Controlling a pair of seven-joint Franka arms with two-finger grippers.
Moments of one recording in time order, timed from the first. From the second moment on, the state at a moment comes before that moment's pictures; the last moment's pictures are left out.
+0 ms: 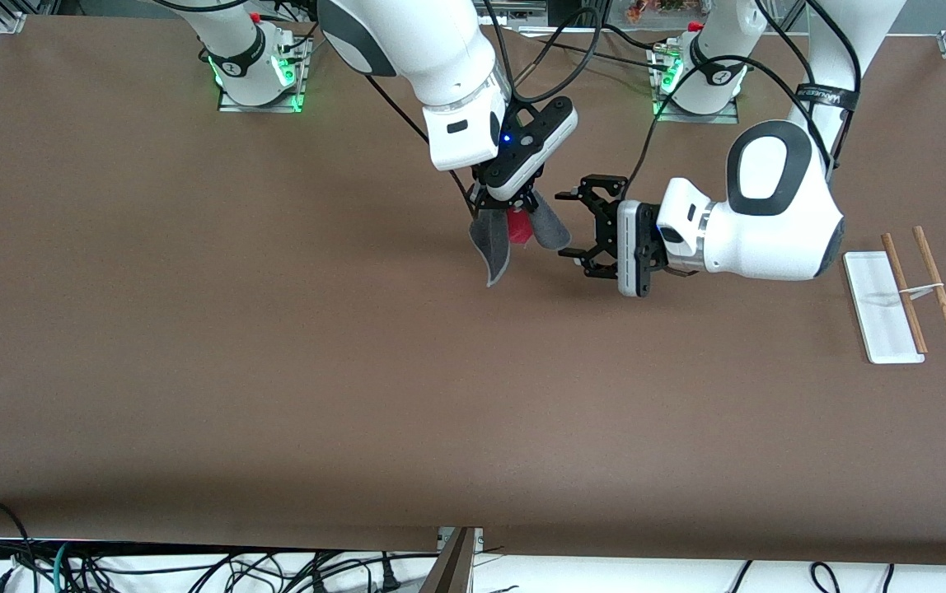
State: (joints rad) left arm -0.06 0.32 -0.28 -1.78 -0.97 1.81 1.19; right arm 0.53 0.53 0.40 -1.14 -0.07 2.05 0.07
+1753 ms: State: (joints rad) left arm -0.01 0.32 -0.27 -1.79 -0.96 1.78 1.25; right arm 0.51 0.53 0.39 -1.14 -0.07 2.01 0.07
